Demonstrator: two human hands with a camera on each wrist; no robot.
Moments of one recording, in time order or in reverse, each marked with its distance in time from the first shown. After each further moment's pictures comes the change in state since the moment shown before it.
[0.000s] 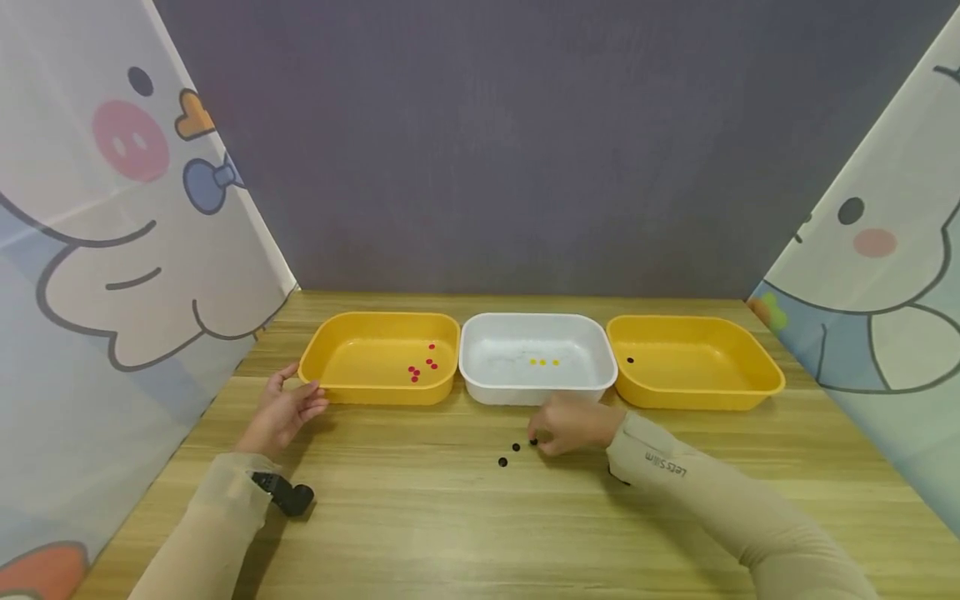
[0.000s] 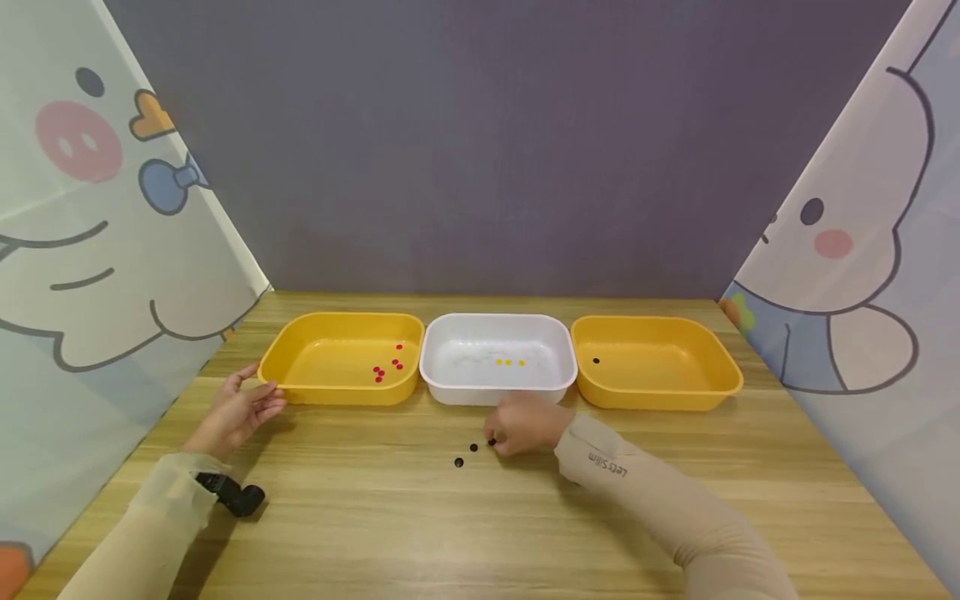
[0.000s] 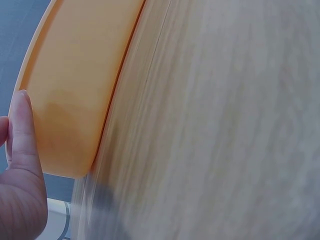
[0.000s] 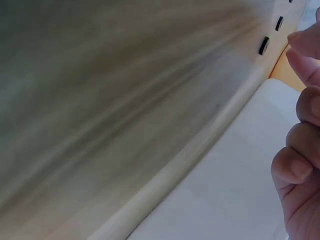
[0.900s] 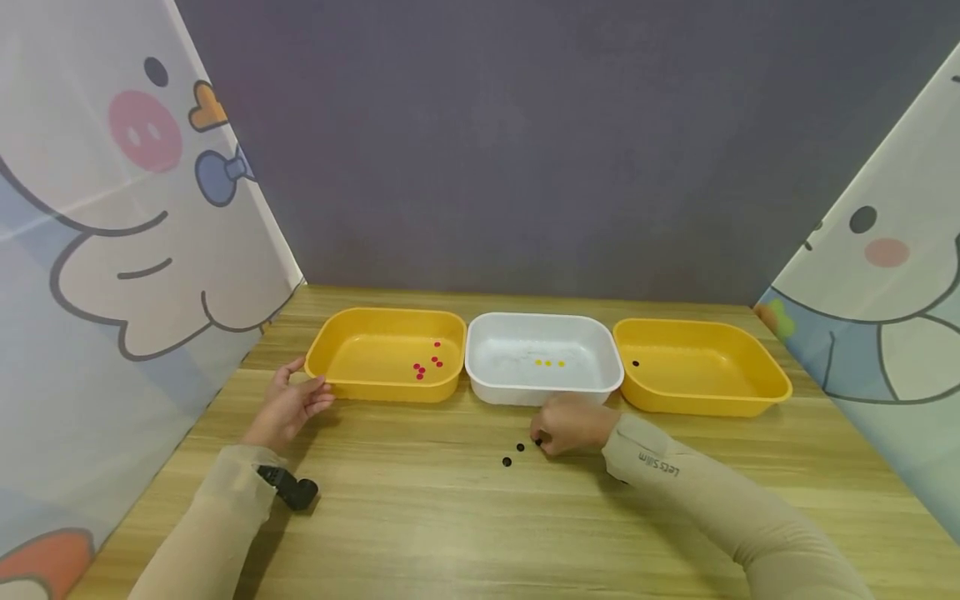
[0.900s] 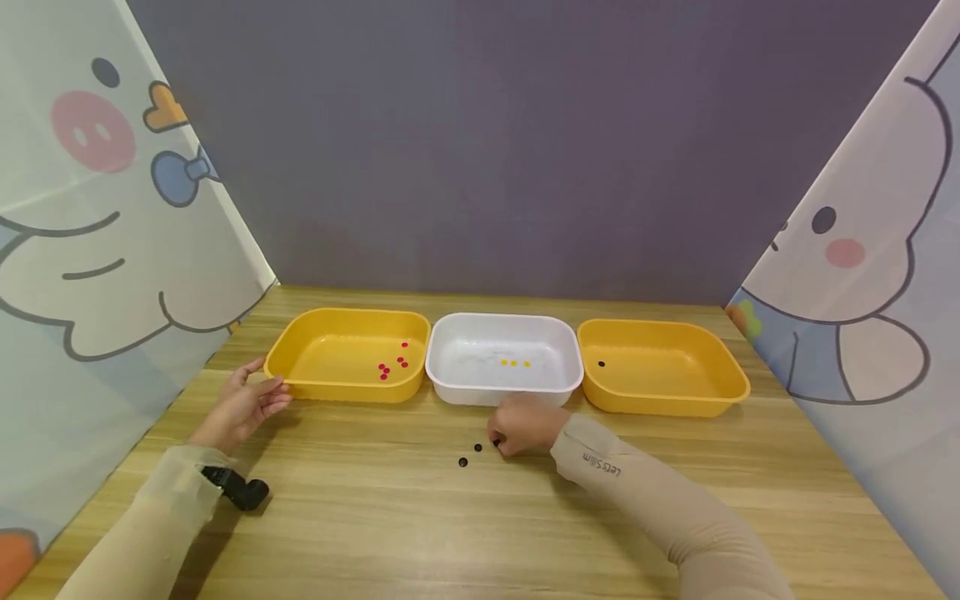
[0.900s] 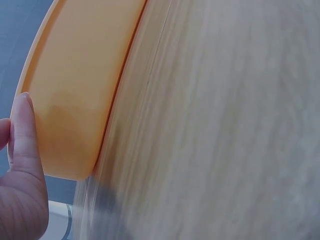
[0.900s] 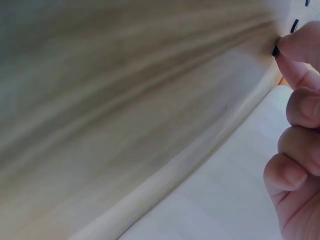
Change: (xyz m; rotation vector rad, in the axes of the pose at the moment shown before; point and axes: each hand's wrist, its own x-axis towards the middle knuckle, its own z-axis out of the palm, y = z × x) left_hand 0.001 -0.001 0.001 0.025 0.030 -0.001; right_hand 0.010 0.003 0.009 -0.025 -0.030 0.007
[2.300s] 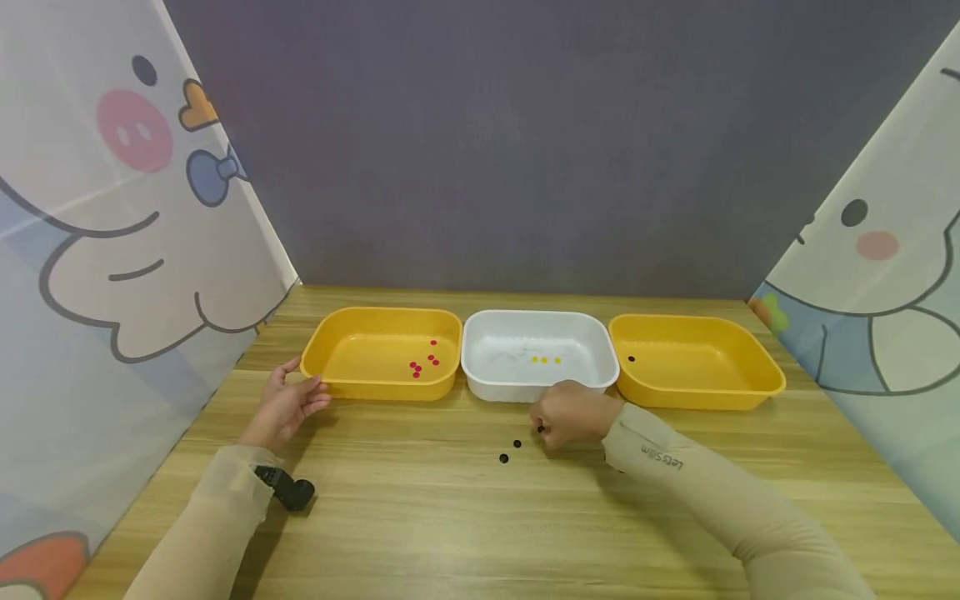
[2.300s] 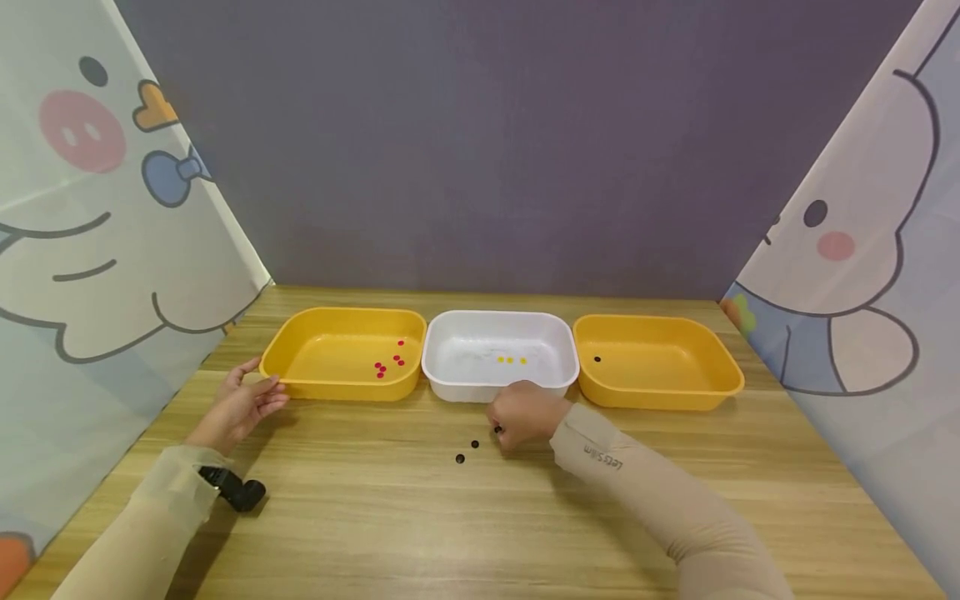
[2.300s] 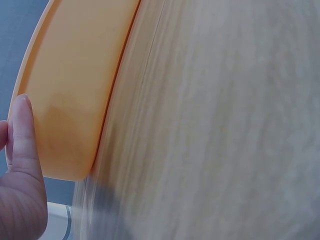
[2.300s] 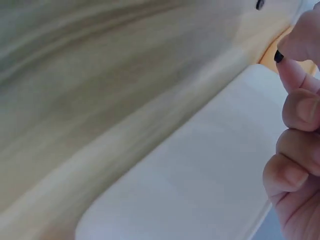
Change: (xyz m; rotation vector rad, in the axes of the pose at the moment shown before) left_hand 0.000 0.001 0.002 0.010 0.002 -0.006; right_hand -0.004 -0.006 -0.020 -0.029 0.020 0.085
